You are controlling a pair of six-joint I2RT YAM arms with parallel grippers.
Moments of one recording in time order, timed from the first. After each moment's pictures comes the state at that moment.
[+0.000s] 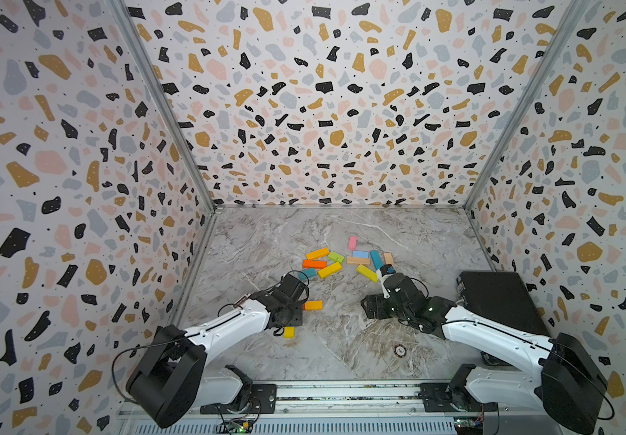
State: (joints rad) left arm -0.58 1.28 0.65 -0.59 -0.11 -0.56; right arm 0.80 1.20 0.67 -0.30 0.06 0.56
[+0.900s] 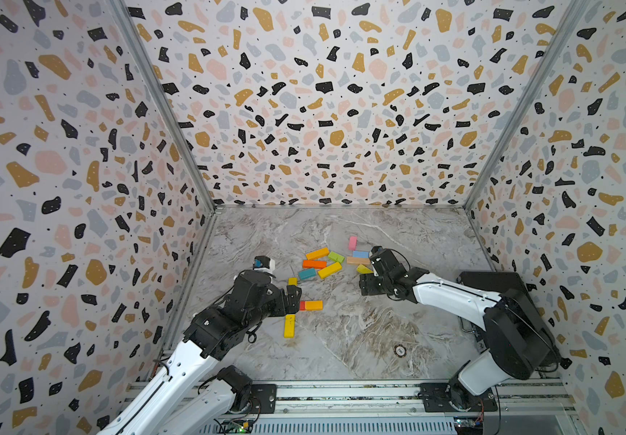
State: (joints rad) left arm -0.57 0.75 0.83 -0.78 -0.04 -0.54; right arm 0.65 1.61 0.99 -0.35 0.10 0.44
